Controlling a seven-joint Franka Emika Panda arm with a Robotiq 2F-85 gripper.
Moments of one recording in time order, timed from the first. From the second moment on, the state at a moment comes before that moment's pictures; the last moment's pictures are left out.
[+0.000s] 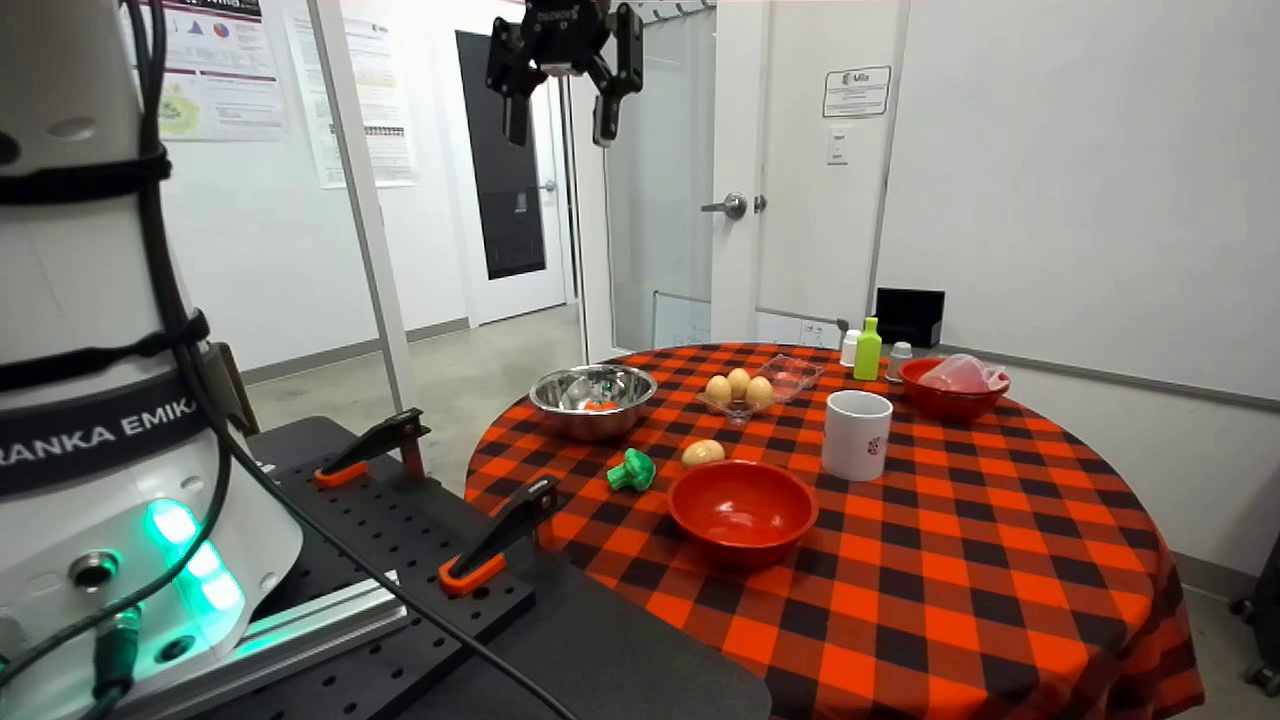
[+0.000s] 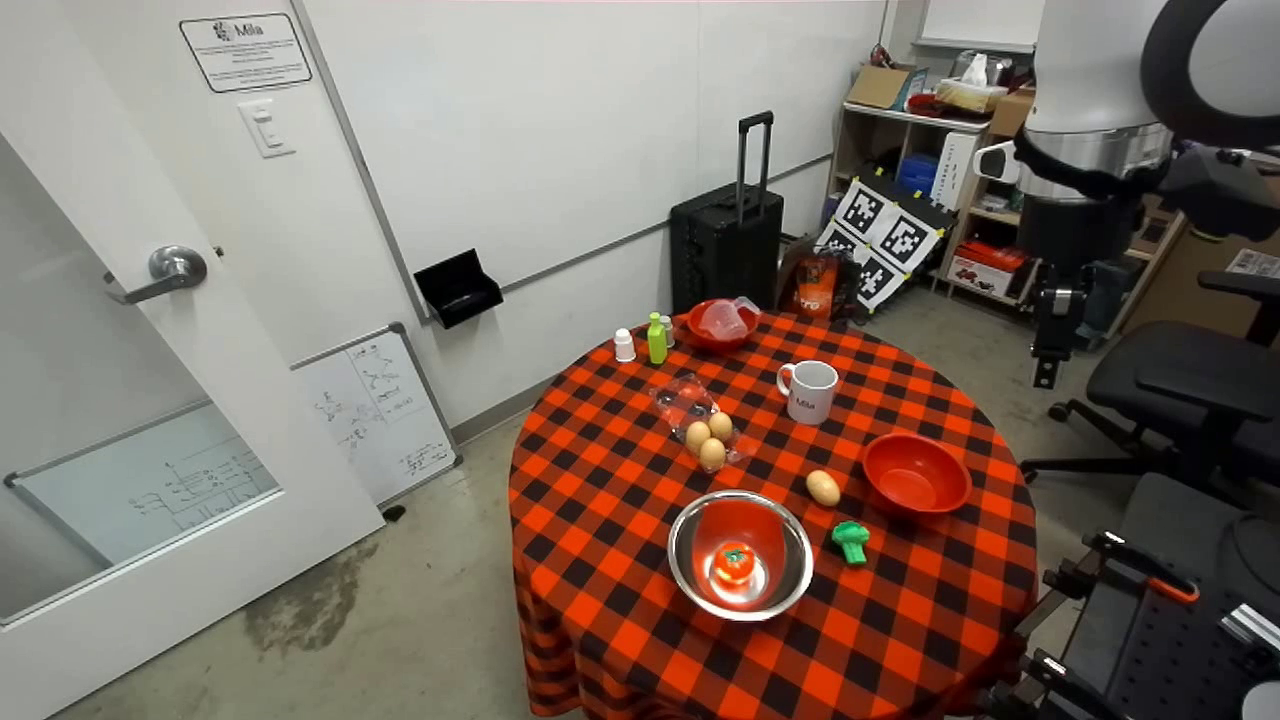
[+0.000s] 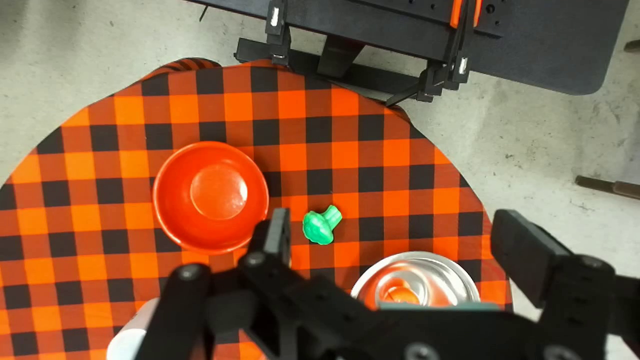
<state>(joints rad) 0.00 -0.47 -0.05 -2.56 -0.06 1.90 -0.23</state>
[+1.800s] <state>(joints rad) 0.09 0.03 -0.28 -2.67 0.55 2.71 -0.79</state>
